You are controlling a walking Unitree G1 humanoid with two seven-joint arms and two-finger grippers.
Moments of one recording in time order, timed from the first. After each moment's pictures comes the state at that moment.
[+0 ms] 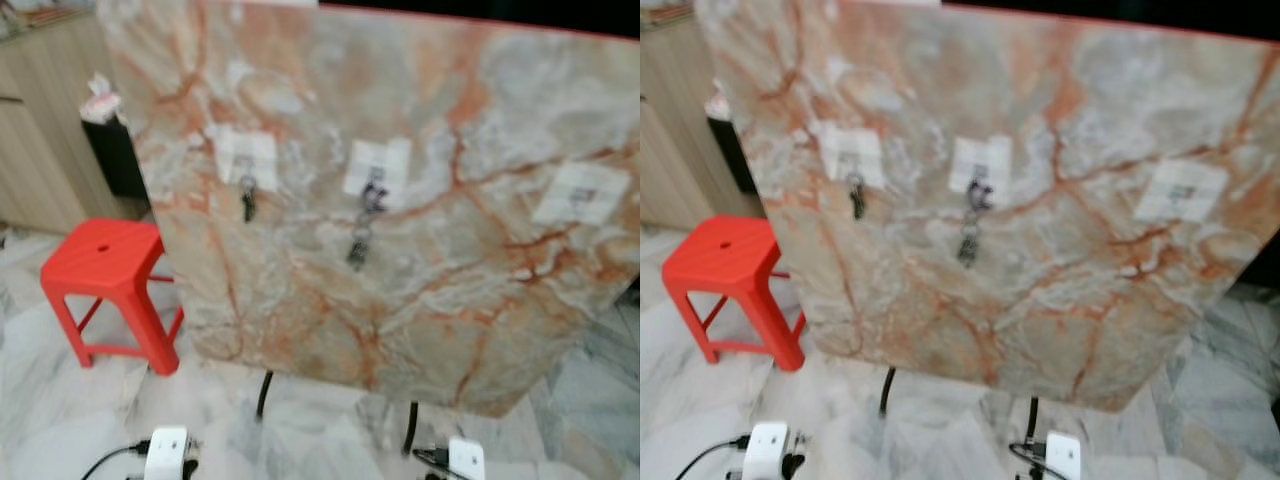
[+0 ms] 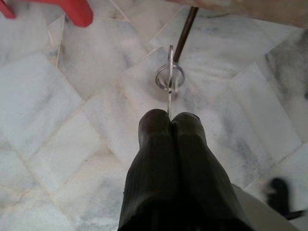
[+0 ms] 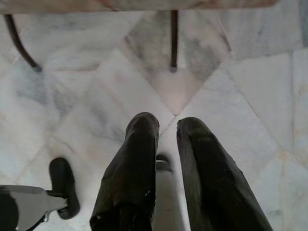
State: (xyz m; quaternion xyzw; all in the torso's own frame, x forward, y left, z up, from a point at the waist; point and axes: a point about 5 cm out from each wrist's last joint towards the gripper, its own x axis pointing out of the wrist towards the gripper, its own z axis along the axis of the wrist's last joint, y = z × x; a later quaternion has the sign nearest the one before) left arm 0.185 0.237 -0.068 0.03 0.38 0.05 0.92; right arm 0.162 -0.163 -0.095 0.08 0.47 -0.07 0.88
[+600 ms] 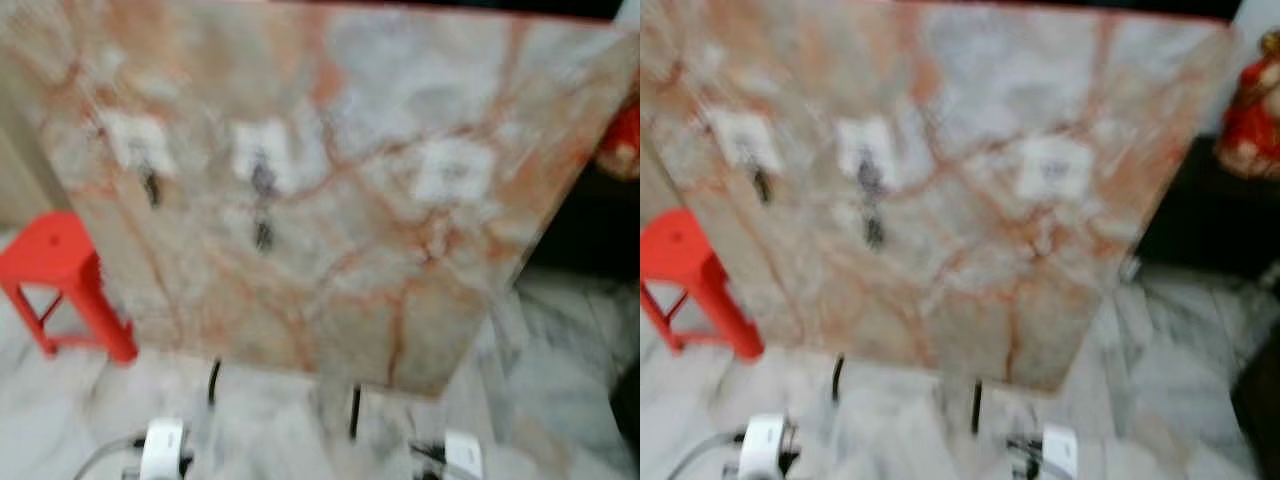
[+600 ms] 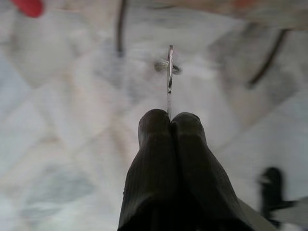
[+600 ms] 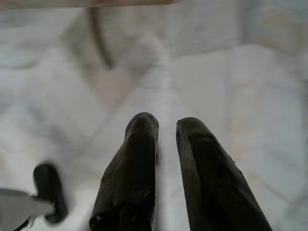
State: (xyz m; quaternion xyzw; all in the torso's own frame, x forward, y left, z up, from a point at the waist) left arm 0.186 0.223 -0.071 0.02 0.38 0.04 0.92; right arm 0.156 -0.173 -0.097 0.07 0.48 -0.09 0.87
